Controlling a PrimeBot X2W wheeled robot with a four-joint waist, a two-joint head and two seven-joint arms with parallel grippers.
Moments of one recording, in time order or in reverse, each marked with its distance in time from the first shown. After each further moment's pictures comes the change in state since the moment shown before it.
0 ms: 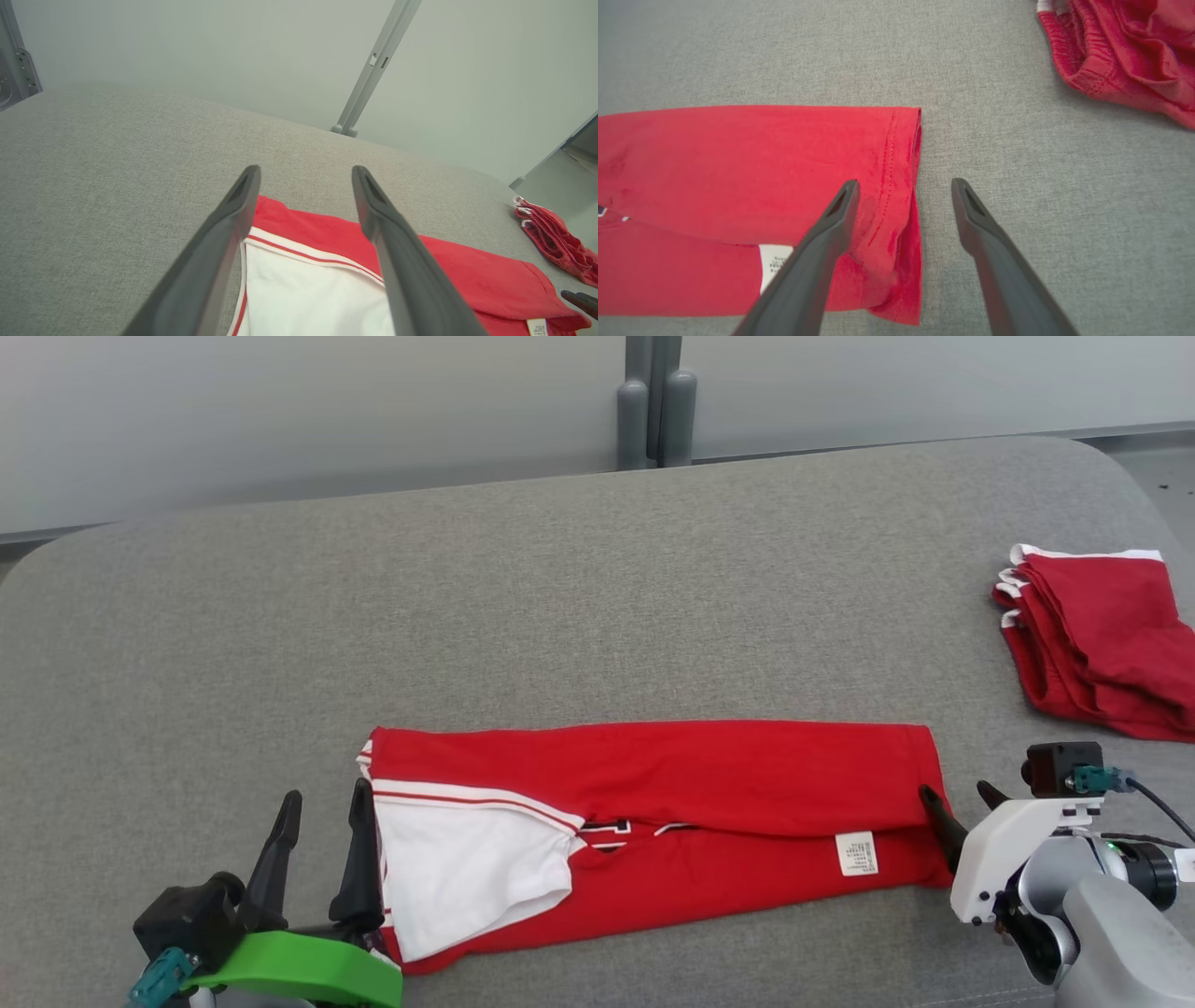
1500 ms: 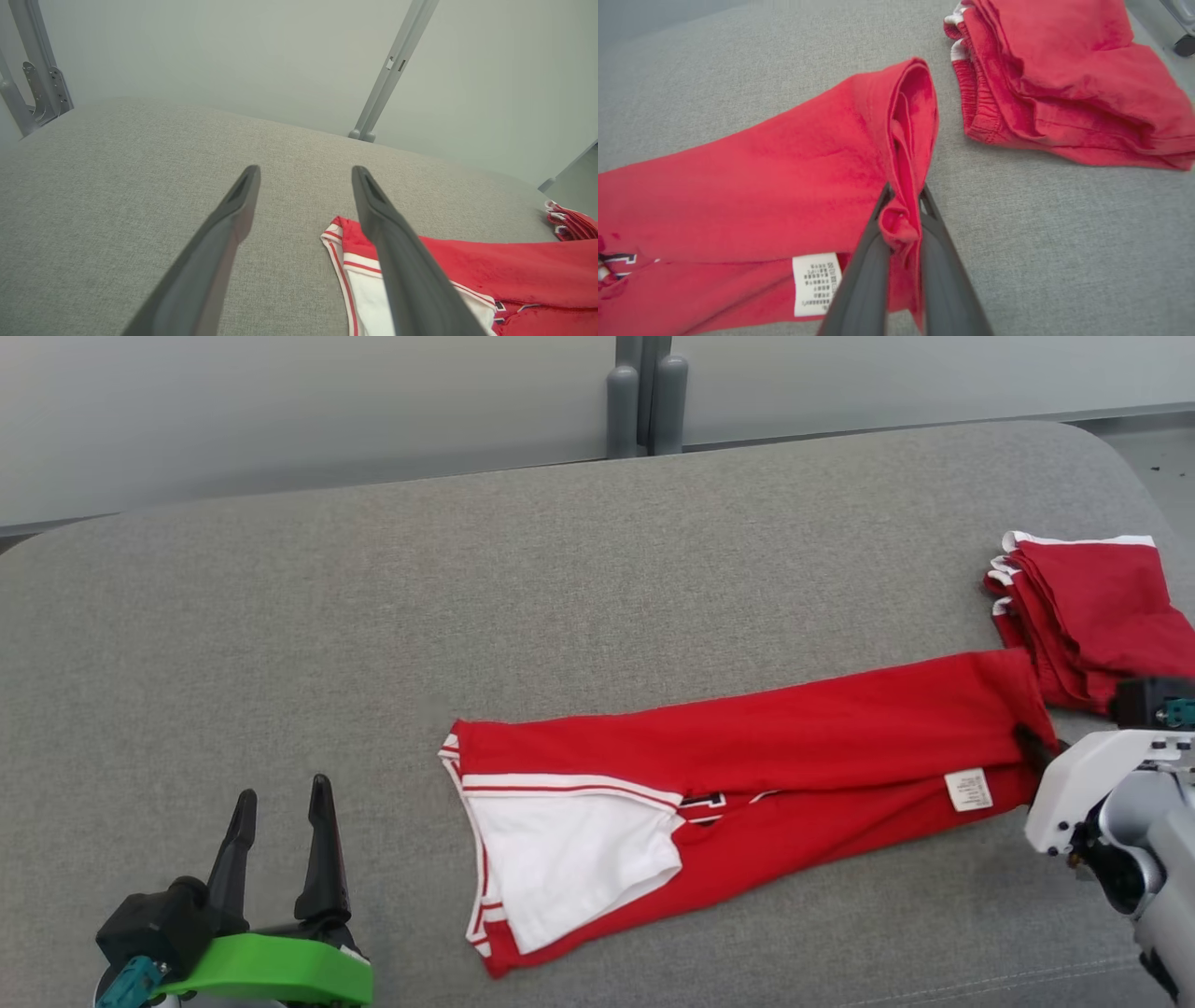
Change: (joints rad) left arm 0.017 0.027 0.037 -0.029 0.026 0.049 -0.008; right arm -0.143 -0.159 0.158 0.114 0.256 0.001 -0.011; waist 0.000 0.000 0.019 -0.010
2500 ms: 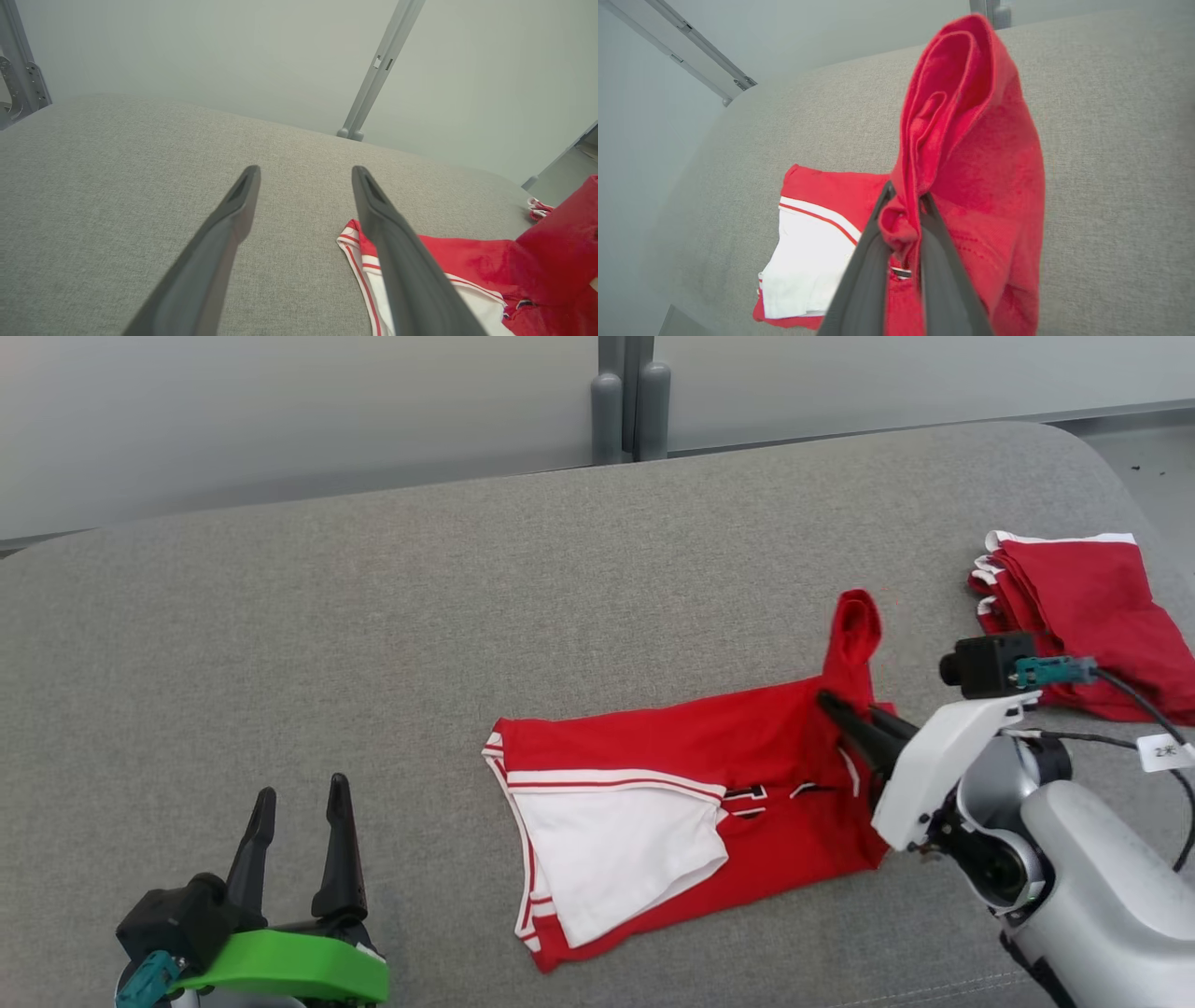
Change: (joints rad) left arm -0.015 -0.024 -0.013 0.024 0.000 -0.015 -0.004; right arm 0.072 0.049 0.061 -0.497 0.100 -0.001 0.192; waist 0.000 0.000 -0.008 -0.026
